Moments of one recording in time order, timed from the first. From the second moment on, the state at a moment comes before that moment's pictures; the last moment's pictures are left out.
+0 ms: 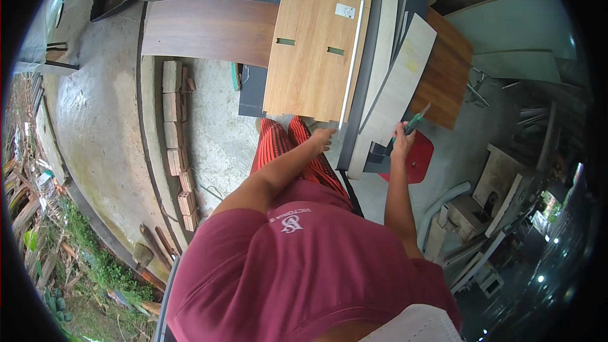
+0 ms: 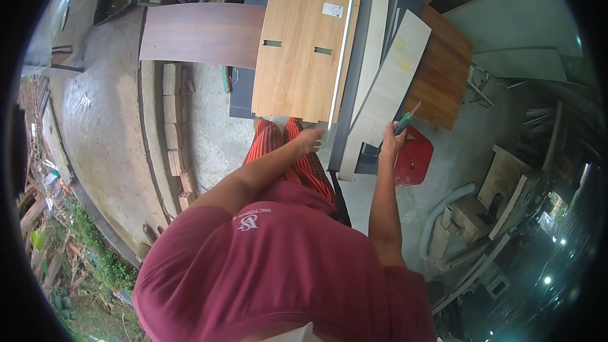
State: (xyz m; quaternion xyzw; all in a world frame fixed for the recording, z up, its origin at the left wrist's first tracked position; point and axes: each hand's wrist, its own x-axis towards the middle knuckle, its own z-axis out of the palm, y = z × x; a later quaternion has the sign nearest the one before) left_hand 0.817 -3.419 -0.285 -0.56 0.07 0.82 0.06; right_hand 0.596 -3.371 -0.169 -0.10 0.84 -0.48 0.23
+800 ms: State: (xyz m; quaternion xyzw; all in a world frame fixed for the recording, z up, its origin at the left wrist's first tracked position) left_hand 0.908 -3.461 -0.166 -0.45 0.36 0.82 0.03; right_hand 0.714 -3.403 -0.131 -0.20 0.76 -0.45 0.42
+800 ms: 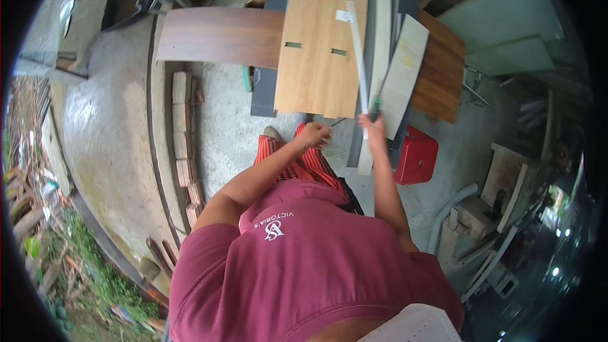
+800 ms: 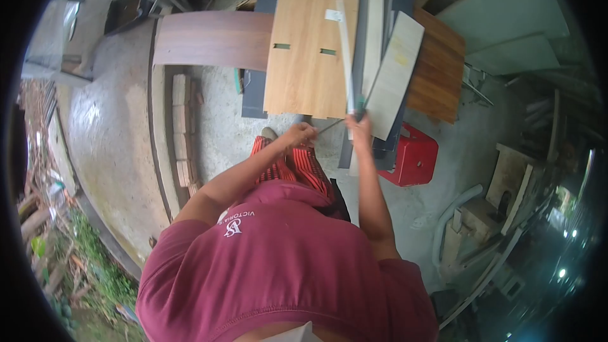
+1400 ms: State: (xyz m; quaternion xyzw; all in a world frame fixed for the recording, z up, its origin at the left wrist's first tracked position) left_hand 0.939 -3.497 -0.277 -0.58 -0.13 0.76 -0.25; right_hand 0.491 -3.365 -0.236 -0.16 0.88 -0.35 0.27
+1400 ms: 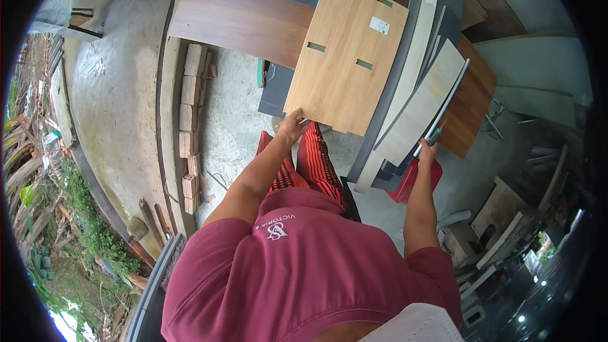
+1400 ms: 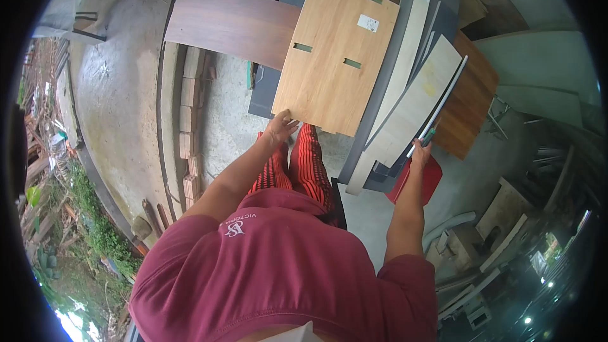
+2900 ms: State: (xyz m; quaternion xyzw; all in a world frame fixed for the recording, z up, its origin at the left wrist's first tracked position) left_hand 0.953 -3.671 -0.006 -0.54 0.42 0.54 -0.50; right_hand 0.629 -3.324 -0.146 -0.19 0.85 -0.43 0.23
